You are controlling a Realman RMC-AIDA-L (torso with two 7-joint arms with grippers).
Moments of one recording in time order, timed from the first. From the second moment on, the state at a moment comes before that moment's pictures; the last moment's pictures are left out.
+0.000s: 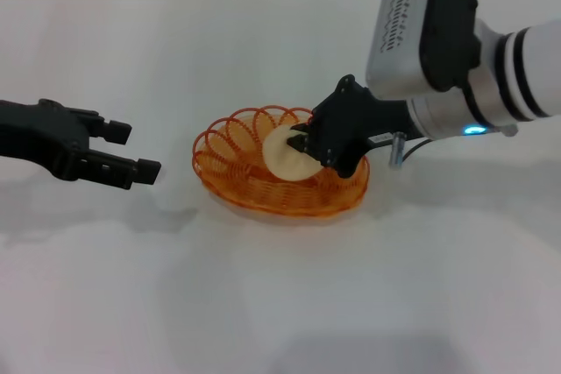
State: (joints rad) left arm -0.47 -2.00 0.81 1.27 2.20 1.87 -2.05; right arm 0.56 2.02 -1.75 -1.38 -2.12 -1.06 2.10
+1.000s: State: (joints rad) left arm -0.47 -2.01 0.81 1.27 2.20 1.86 -2.05; right arm 0.58 2.02 -1.80 -1.33 -2.10 -0.97 2.09
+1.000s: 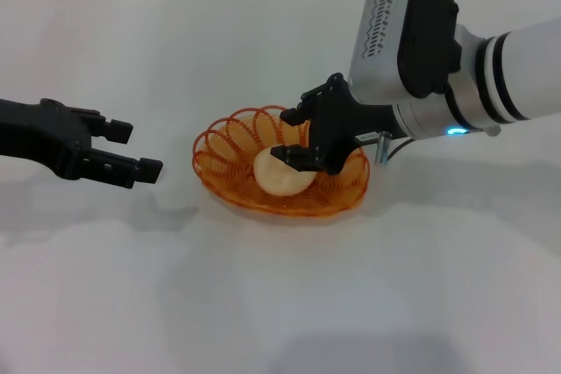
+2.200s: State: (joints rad) left arm -0.45 -2.01 0.79 1.21 2.18 1.83 -1.96; right arm 0.25 2.01 -1.48 -1.48 -1.91 -1.21 1.89
